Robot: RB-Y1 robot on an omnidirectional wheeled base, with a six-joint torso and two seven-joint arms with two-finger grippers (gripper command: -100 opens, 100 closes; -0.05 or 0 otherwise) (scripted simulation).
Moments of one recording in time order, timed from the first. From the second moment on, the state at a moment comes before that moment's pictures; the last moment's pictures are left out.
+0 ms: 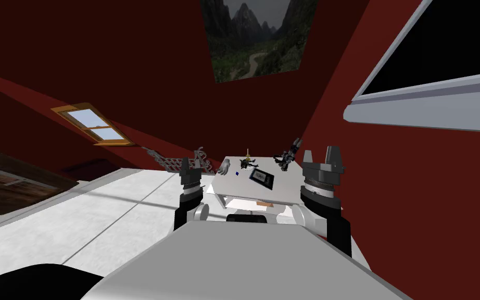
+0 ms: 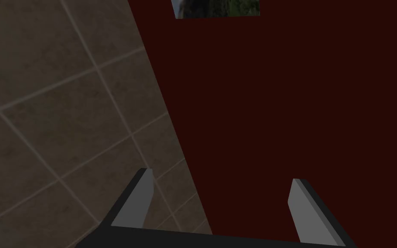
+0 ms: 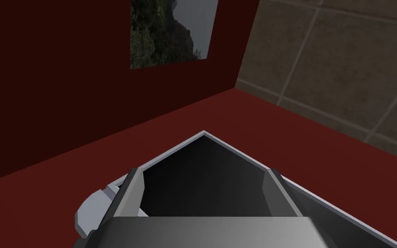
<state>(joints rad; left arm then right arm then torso) 0.51 -0.02 -0.03 -2.21 0.12 -0.64 -0.15 0.52 0.04 -0.06 -2.35 -0.09 -0.61 0.09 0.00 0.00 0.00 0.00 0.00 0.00</state>
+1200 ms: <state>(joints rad) 0.42 0.22 0.02 -1.97 0.25 -0.39 -0.04 0.52 0.04 -0.06 -2.35 -0.09 -0.61 0.09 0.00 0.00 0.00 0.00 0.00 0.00</state>
